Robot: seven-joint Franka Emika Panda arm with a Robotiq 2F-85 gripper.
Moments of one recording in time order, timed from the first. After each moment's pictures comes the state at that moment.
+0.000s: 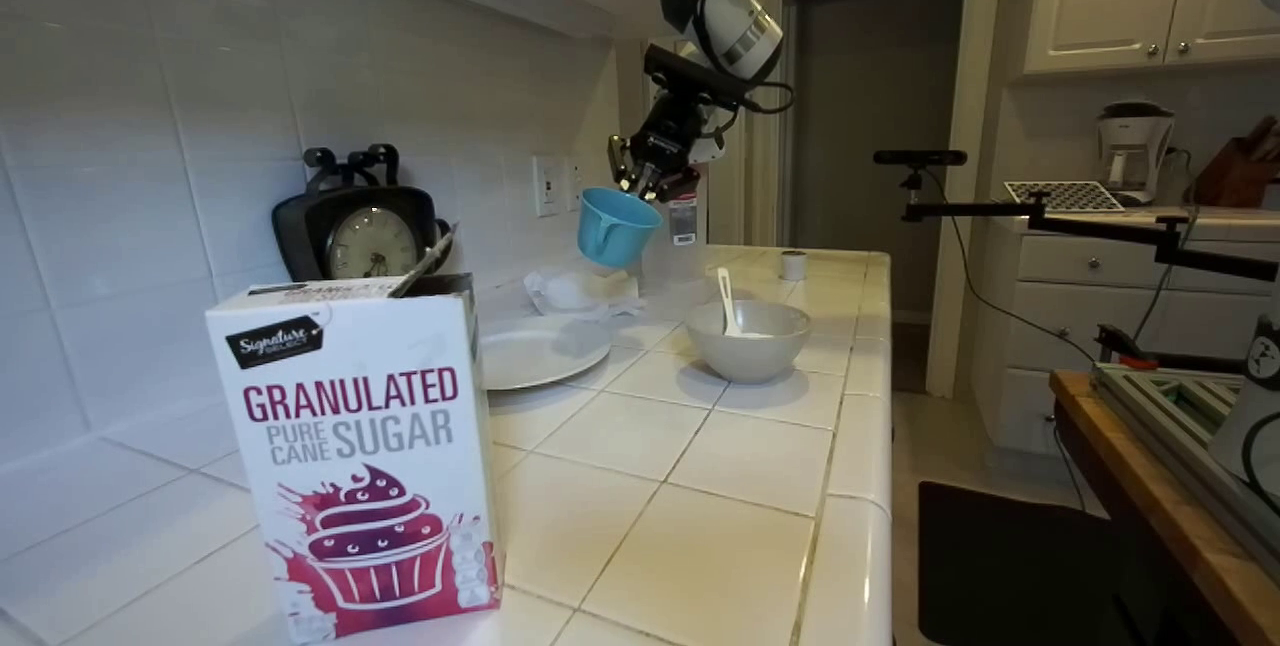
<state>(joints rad) -0.20 0.48 -0.14 -1.62 0.94 1.79 0.47</state>
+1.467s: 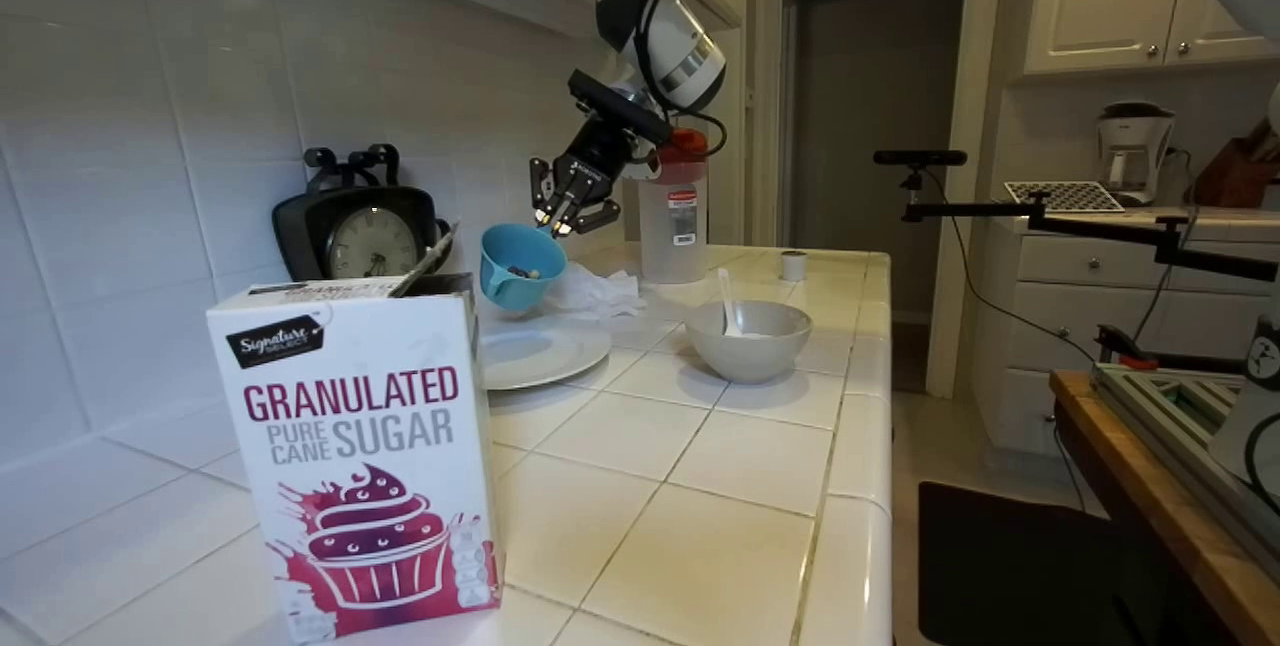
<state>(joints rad) -0.11 0.66 -0.08 -1.43 0.95 2.05 0.47</state>
